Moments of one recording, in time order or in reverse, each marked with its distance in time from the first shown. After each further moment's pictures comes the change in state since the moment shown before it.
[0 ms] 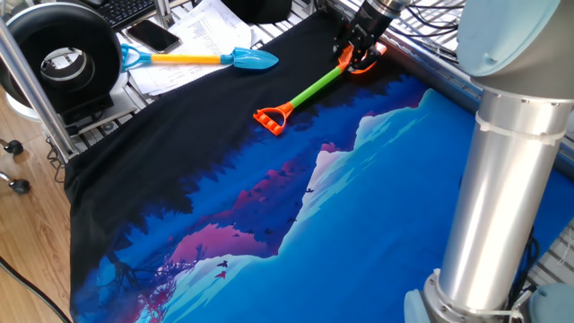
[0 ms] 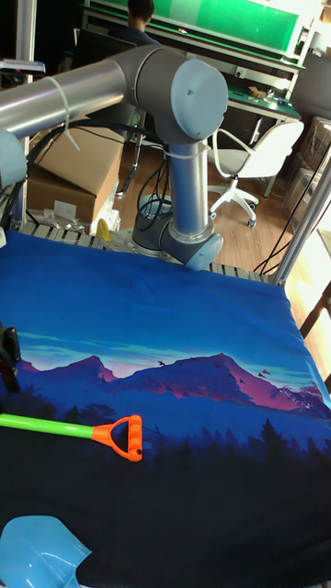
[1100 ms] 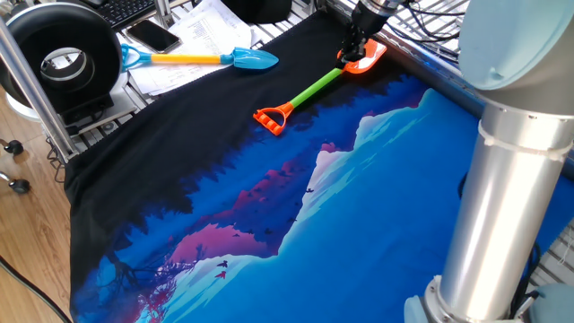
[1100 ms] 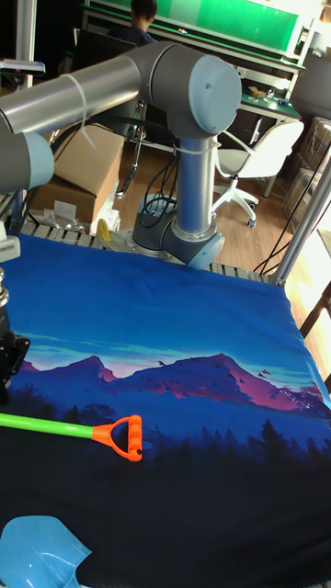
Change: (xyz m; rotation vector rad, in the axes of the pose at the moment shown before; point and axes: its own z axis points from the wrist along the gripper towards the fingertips) arm -0.009 -0.008 -0.004 0.086 0.109 0.466
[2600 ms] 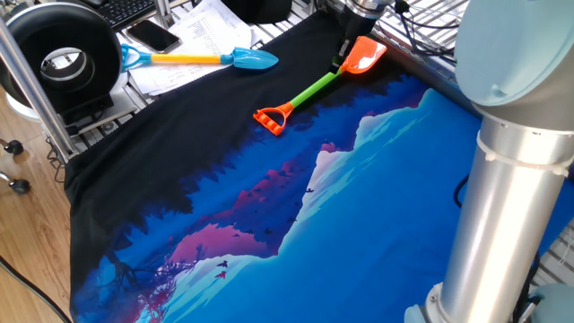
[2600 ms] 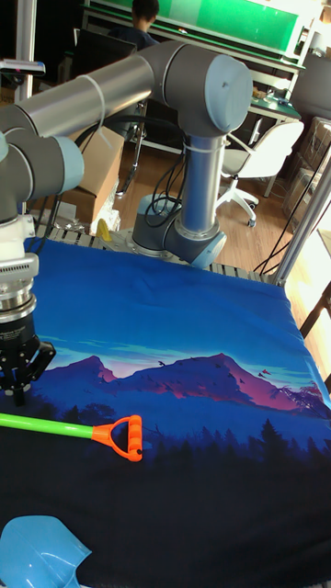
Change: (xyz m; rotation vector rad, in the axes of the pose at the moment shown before) arm -0.011 0.022 0.005 0.013 0.079 0.355
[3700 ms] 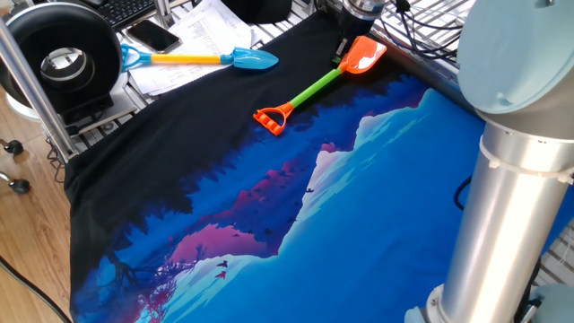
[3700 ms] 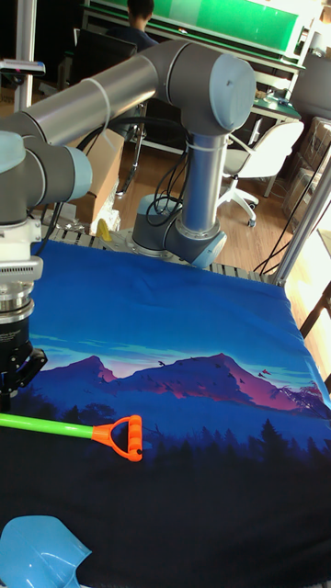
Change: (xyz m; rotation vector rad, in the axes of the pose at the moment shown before) arm -0.008 -0.026 -0.001 0.119 -0.024 0.002
